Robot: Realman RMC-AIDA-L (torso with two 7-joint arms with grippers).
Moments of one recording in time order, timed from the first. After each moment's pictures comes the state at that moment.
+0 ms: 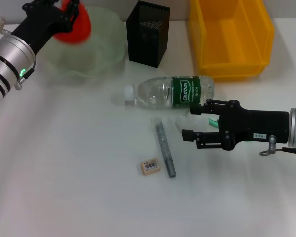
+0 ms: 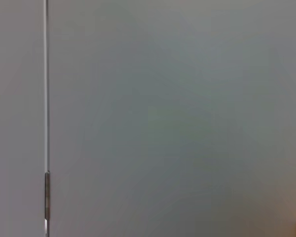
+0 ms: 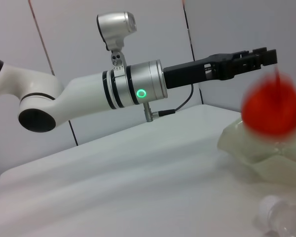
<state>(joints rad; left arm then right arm) -0.72 -2.08 0.59 0.14 1.14 1.00 -0.53 0.54 2.06 -0.82 -0.44 -1.87 -1.51 1.16</state>
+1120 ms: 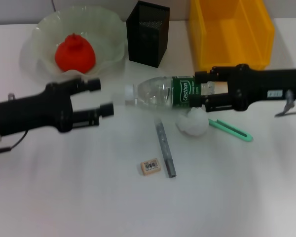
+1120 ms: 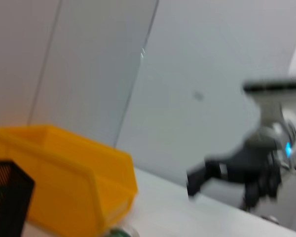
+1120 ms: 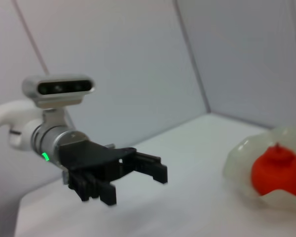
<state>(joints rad) -0.44 -1.94 1.03 0.48 1.53 1.62 -1.28 0.59 2.03 -0.85 -0.71 -1.89 -1.62 1.56</state>
